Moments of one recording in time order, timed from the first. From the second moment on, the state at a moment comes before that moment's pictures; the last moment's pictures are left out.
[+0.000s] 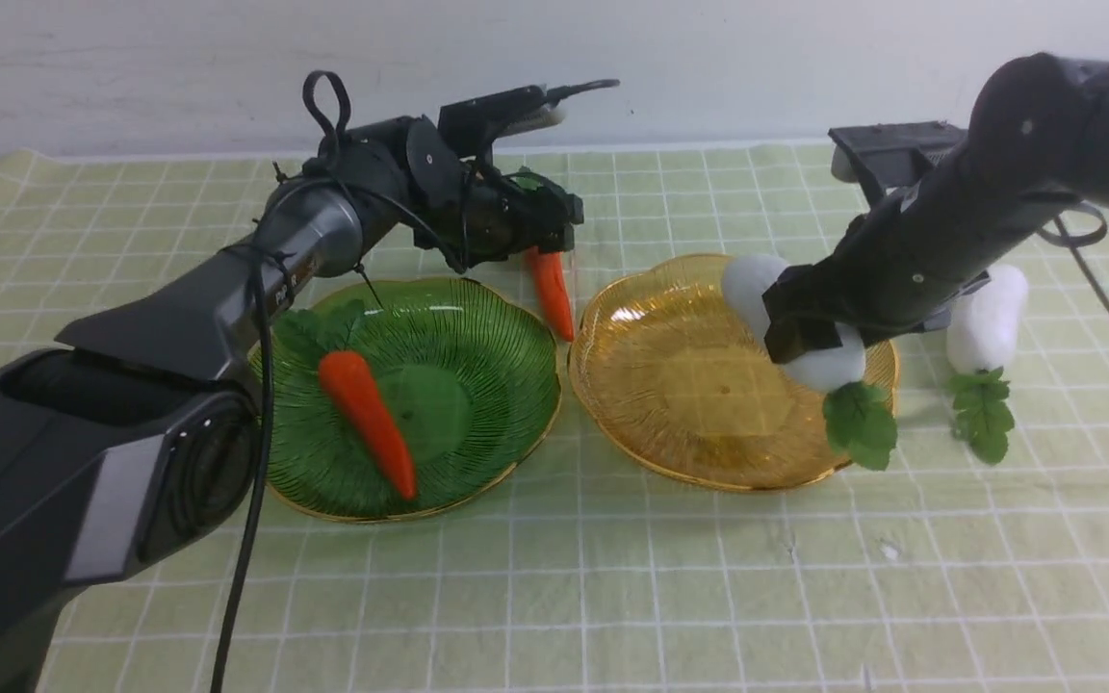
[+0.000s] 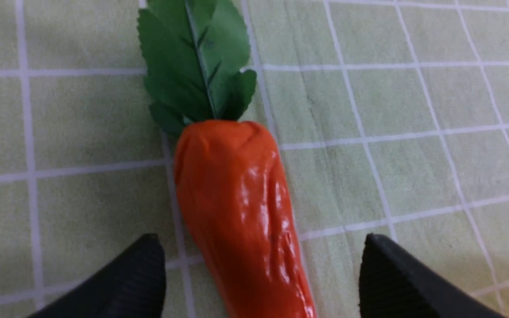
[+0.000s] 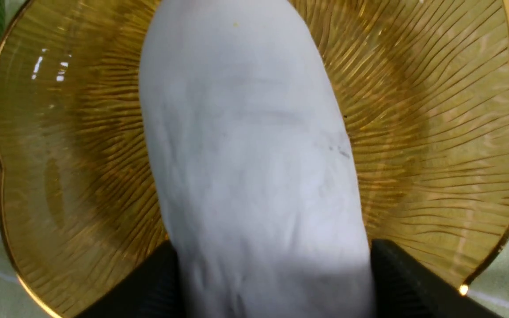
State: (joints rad) right arm 0.25 1.90 -1.48 0.24 0.87 -0.17; left arm -0.29 2.57 -2.33 -0.34 0.60 0.00
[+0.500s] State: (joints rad) right arm 0.25 1.90 -1.48 0.24 0.83 -0.17; left arm -0.29 2.61 -2.33 -0.35 0.57 0.04
